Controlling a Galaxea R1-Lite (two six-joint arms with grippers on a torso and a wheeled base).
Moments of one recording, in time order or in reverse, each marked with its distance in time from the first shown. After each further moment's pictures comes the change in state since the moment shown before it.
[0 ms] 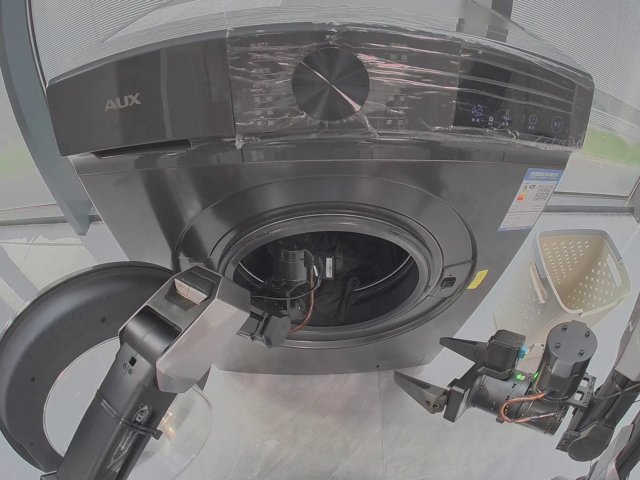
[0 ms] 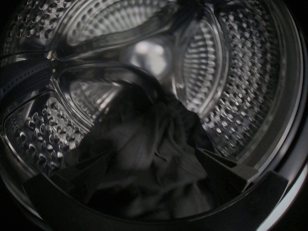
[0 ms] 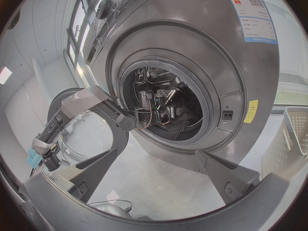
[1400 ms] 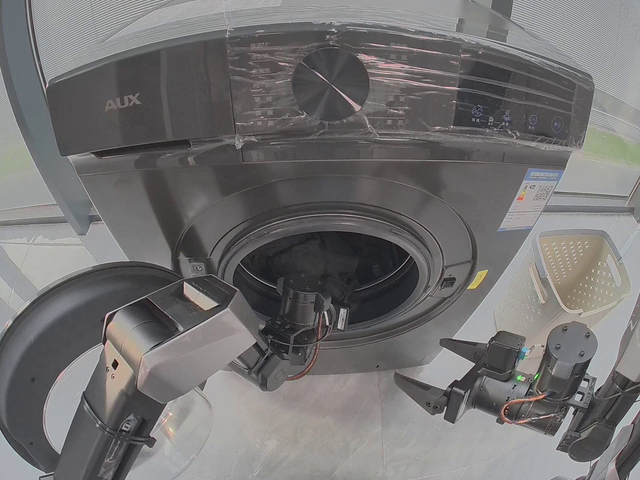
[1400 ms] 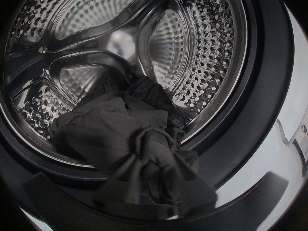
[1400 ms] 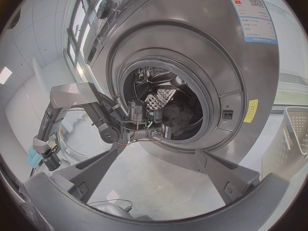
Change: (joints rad) left arm -0.097 -0.150 0.473 -0.136 -0.080 0.008; right arm 0.003 -0.002 0.005 0.000 -0.002 0.000
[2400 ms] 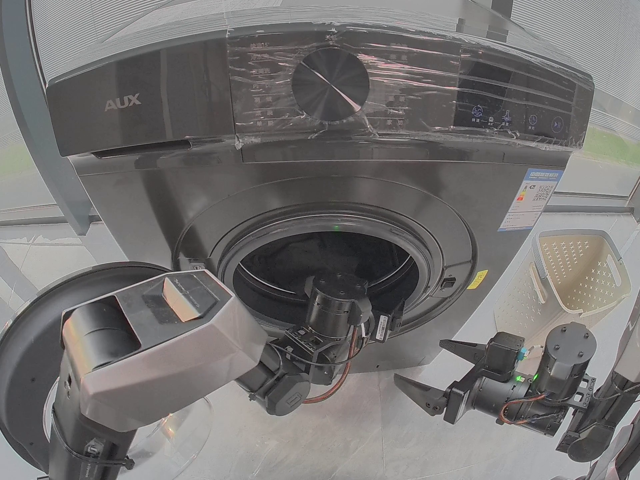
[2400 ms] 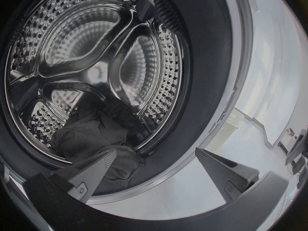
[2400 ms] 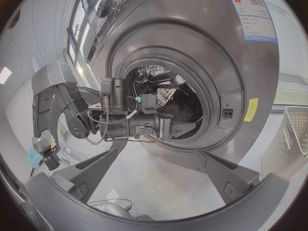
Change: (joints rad) left arm -0.171 -0.206 0.156 0.020 0.030 -0.052; right arm 0.000 0.005 0.001 0.001 0.000 0.000
